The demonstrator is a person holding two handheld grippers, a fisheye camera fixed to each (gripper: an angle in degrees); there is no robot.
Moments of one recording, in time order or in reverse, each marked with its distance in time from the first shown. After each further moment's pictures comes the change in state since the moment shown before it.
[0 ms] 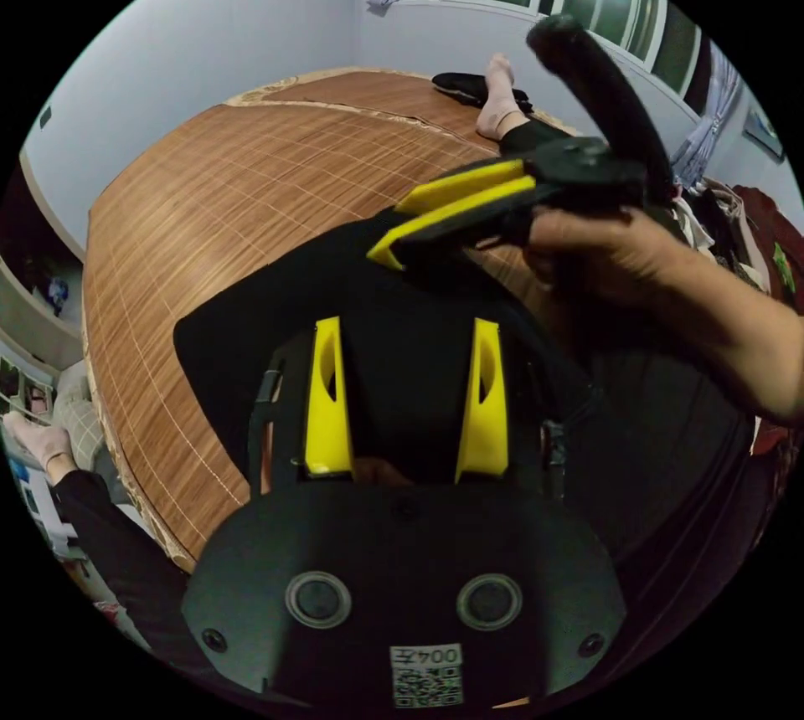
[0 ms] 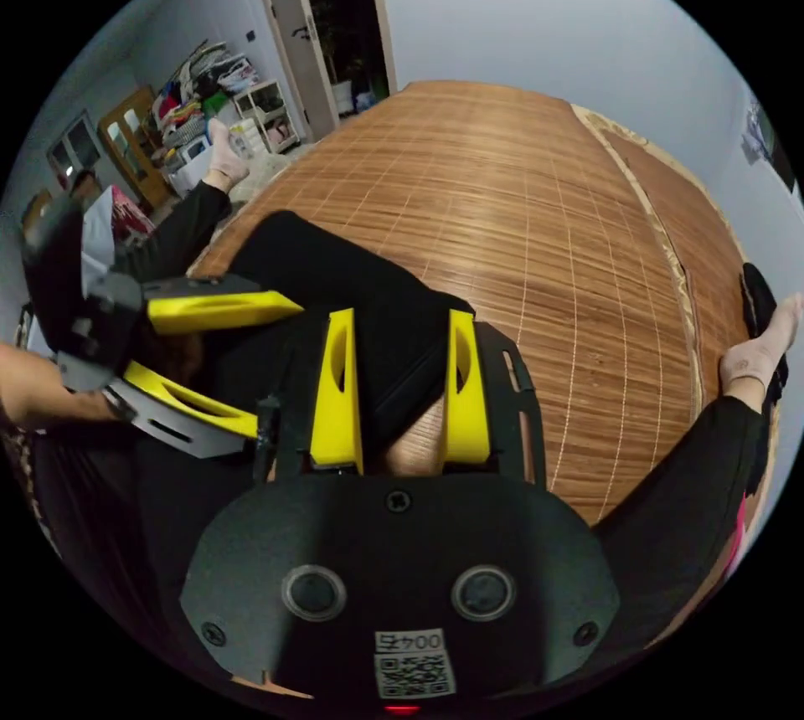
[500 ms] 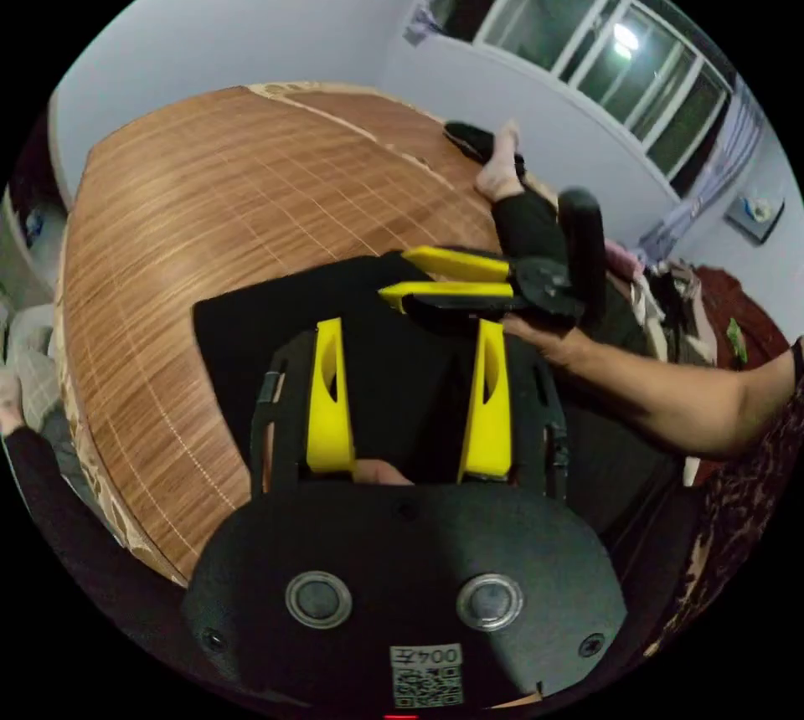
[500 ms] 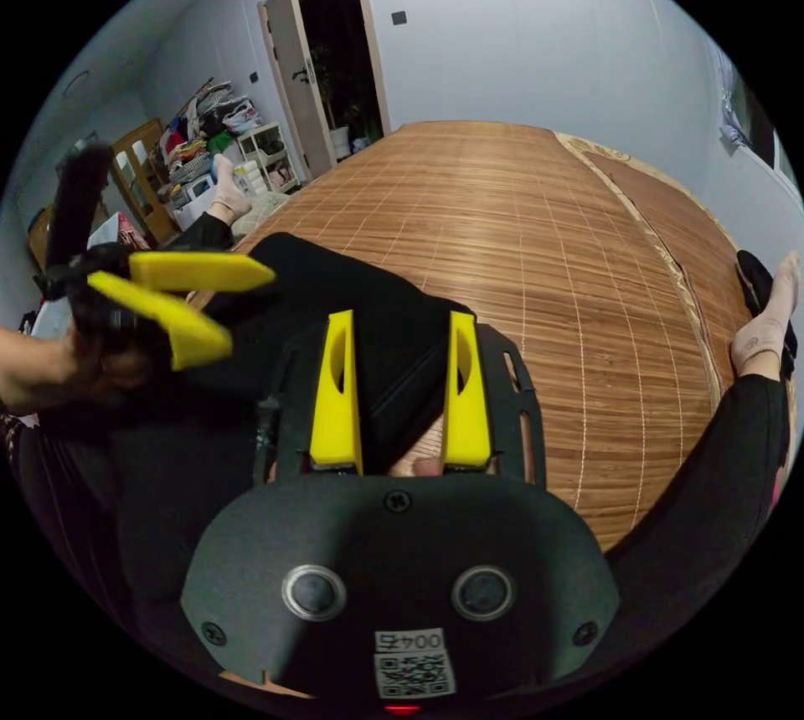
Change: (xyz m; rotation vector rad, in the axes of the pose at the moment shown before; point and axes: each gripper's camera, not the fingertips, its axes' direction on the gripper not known) left arm -0.082 -0.007 -0.060 0.153 0.174 -0.207; right arm -0.004 0.014 0.013 0.175 0.020 0.007
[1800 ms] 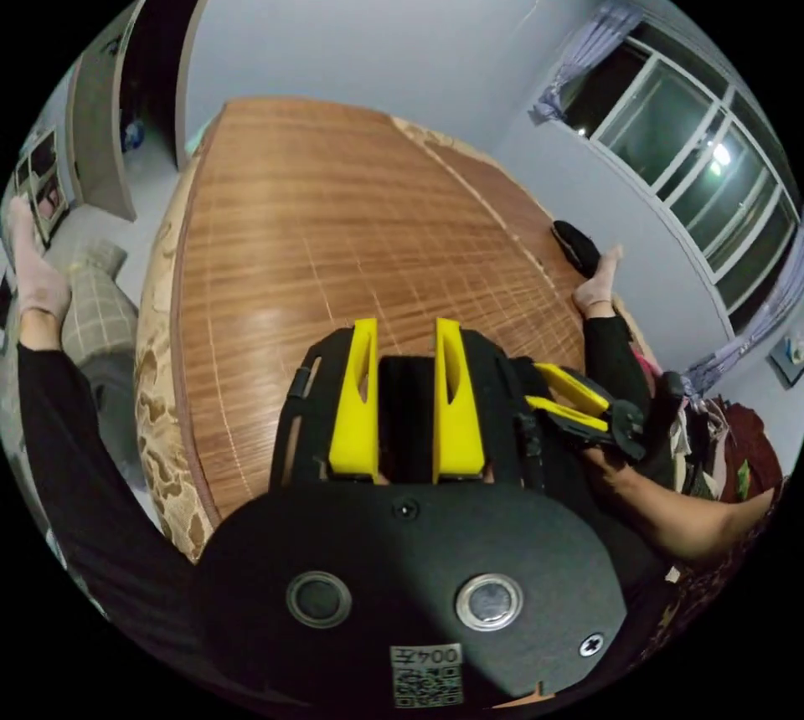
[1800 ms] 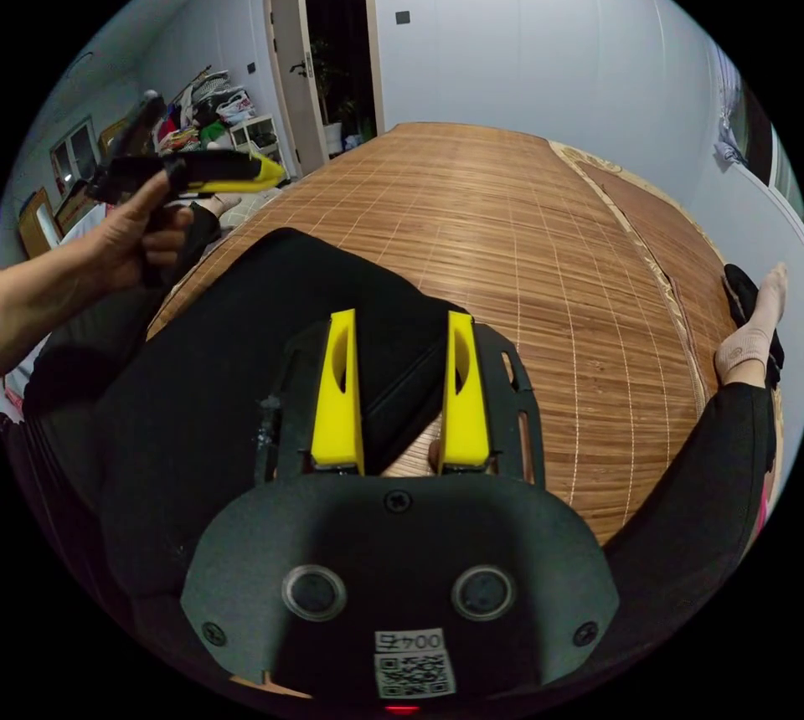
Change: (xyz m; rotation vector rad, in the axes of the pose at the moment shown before) left arm -0.142 -0.104 -0.058 0.169 -0.150 -0.267; right arm 0.012 -0.060 -0.018 0.008 0.080 -0.036
